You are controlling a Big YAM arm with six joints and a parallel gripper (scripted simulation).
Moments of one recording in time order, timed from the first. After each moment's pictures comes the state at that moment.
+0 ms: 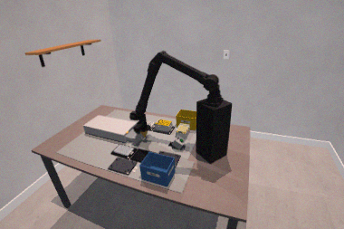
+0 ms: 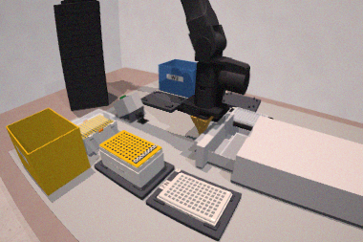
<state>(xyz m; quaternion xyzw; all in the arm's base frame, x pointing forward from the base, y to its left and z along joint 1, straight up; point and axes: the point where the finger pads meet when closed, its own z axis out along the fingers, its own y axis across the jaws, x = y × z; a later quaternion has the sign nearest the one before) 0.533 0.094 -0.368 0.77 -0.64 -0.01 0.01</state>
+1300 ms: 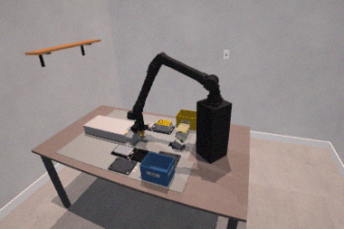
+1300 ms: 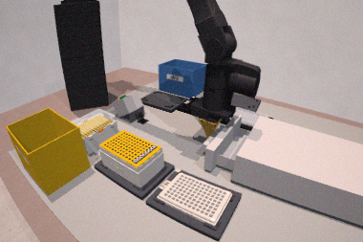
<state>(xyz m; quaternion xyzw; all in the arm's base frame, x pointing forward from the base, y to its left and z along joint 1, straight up) 0.556 0.098 -0.368 0.77 -0.64 -0.01 0.01</state>
